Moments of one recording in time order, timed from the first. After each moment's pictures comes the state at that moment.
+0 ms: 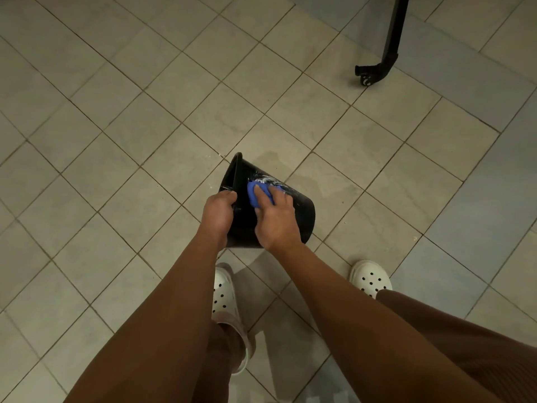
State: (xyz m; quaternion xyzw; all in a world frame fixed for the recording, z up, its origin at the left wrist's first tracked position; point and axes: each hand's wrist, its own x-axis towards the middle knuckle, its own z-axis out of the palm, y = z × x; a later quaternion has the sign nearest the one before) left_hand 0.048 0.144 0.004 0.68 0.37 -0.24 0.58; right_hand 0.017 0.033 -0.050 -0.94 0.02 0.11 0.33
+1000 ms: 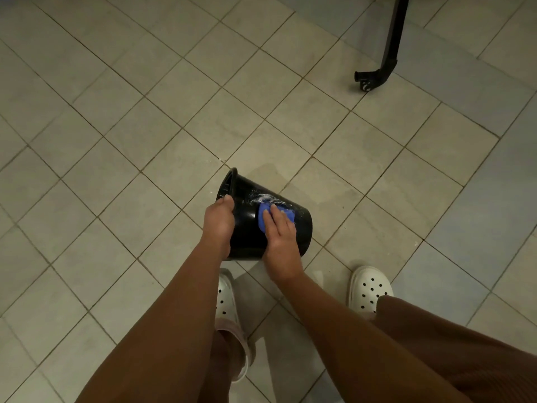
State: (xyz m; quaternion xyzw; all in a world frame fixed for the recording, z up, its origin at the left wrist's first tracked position) left_hand 0.048 0.135 0.001 0.68 0.41 -0.21 0.57; right_hand -0.026 0.035 -0.077 -0.92 0.01 0.04 0.38
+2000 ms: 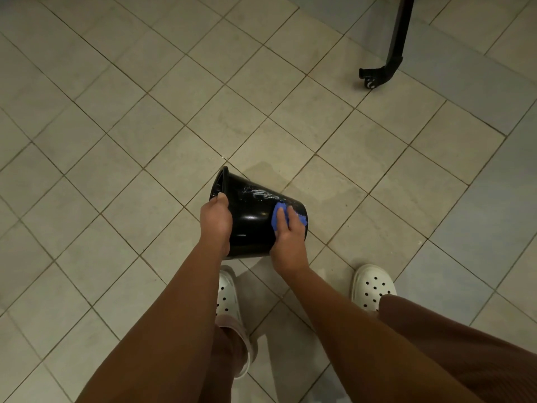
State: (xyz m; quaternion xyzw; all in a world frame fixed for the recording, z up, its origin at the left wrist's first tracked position) left_hand 0.046 0.141 0.001 0.70 0.44 -0.17 0.54; right_hand -0.023 0.031 -0.078 -0.91 0.12 0.15 0.36
